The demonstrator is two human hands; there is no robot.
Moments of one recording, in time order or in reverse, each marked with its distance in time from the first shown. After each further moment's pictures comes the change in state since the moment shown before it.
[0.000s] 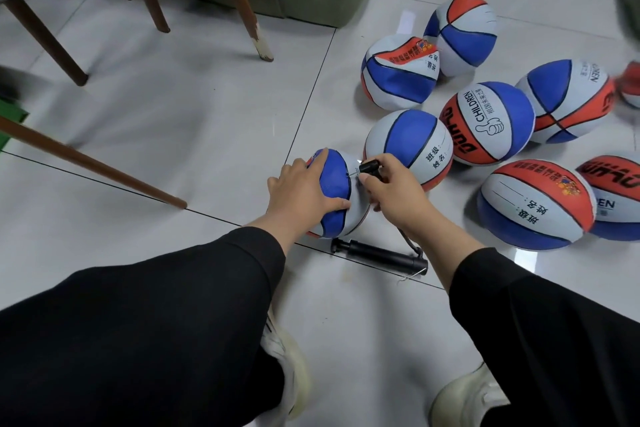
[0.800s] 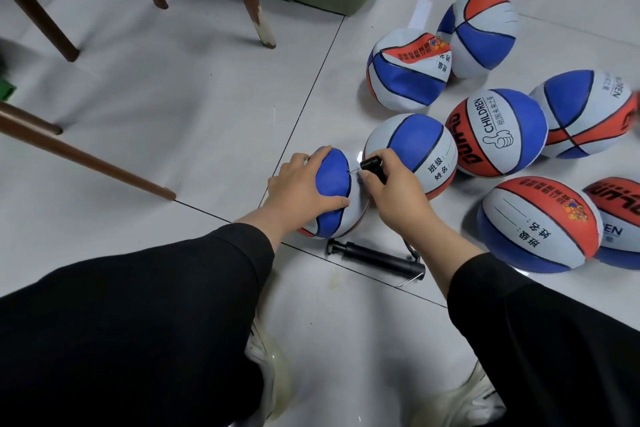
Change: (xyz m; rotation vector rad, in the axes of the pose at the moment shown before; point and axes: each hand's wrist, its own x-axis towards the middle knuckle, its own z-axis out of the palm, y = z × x) left_hand 0.021 0.002 0.008 -0.222 -0.047 -0.018; right_hand 0.024 0.000 -0.011 -0.296 0.005 -0.076
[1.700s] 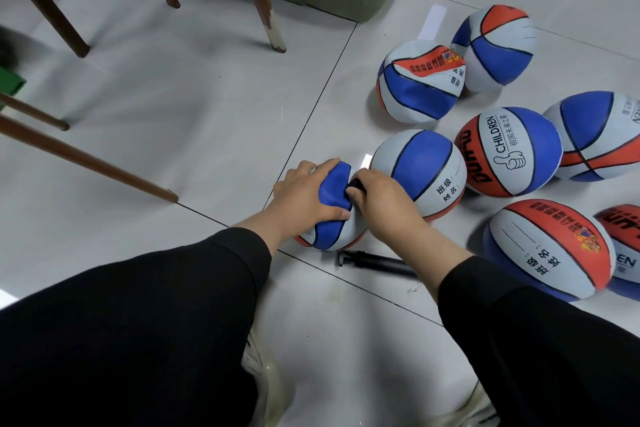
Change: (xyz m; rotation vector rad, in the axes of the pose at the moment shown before) left_hand 0.012 -0.006 -0.003 -0.085 -0.052 0.038; right_hand 0.021 -0.014 0.013 -0.386 -0.181 -0.159
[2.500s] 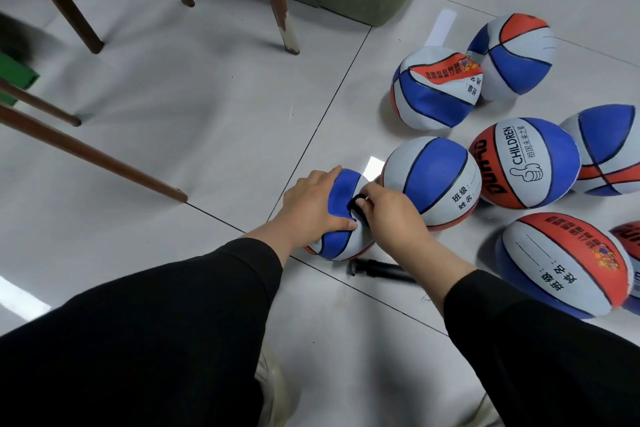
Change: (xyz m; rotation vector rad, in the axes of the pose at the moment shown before) left_hand -0.001 -0.005 0.003 0.063 -0.031 -0.006; right_hand 0.001 -0.002 0.014 -0.036 -0.016 0.053
